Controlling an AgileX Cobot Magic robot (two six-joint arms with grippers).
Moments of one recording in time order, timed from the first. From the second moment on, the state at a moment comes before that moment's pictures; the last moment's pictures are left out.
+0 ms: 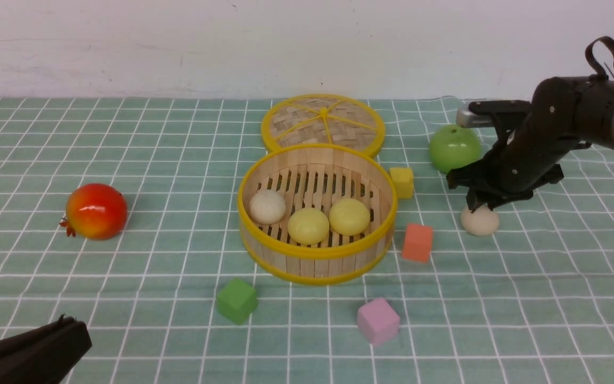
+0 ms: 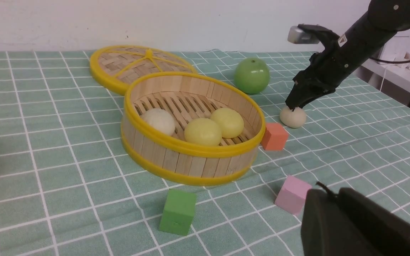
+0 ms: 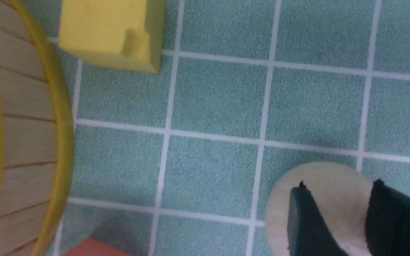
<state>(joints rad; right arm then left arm) 0.12 2.12 -1.66 0.08 0.70 0.04 -0.55 0.33 -0.26 -0.12 0.12 -0.12</state>
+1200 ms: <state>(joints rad) 0.39 1.96 -1.66 0.44 0.44 -0.31 -0.55 0.33 -0.26 -0.12 0.12 -0.12</state>
